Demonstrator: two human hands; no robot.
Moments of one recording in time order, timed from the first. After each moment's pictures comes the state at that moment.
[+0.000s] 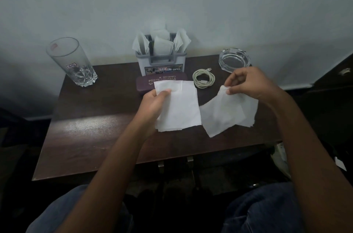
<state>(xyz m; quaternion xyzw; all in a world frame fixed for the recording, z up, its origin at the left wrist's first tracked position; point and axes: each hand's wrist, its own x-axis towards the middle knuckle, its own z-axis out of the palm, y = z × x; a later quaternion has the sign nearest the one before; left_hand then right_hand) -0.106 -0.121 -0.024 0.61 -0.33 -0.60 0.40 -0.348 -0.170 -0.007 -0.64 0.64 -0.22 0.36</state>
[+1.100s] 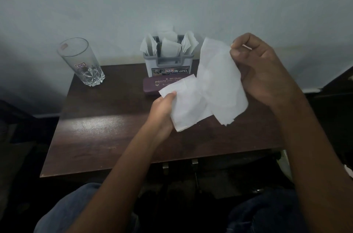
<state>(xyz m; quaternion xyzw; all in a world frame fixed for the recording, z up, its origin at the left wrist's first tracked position) -0.119 -0.126 -0.041 0.53 -0.18 -0.67 0.49 -0.300 -0.154 0.042 -0.49 0.30 -0.51 0.64</state>
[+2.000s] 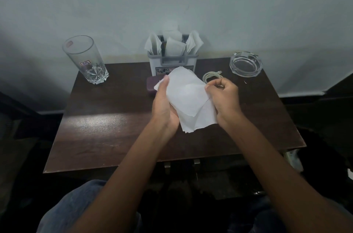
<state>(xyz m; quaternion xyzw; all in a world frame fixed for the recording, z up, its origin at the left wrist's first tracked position) -0.124 -0.131 -0.034 0.41 -0.06 -0.69 0.60 -0.239 -0.152 -0.037 -0.36 0.64 -0.51 0.45</state>
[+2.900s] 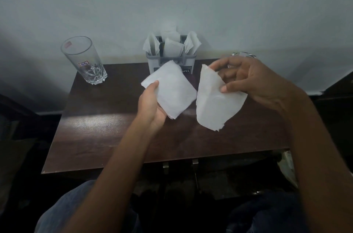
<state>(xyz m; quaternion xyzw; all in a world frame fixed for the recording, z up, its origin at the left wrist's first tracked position) -0.100 -0.134 -0.028 0.46 -0.07 -0.65 0.59 -0.309 -0.151 0.038 -0.62 0.38 -0.29 0.62</state>
